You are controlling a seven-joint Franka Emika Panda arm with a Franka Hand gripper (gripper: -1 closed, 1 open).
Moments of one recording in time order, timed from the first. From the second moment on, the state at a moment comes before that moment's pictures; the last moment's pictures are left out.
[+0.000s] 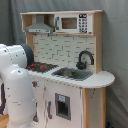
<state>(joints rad) -0.34 -0.09 1.51 -2.51 -1.71 1.89 1.10</state>
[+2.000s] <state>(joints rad) -0.45 -0.09 1.50 -2.53 -1.90 2.00 1.67</state>
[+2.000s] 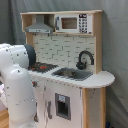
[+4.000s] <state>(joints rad) -0.49 0.18 1.40 -2.54 -2.31 1.99 1.83</state>
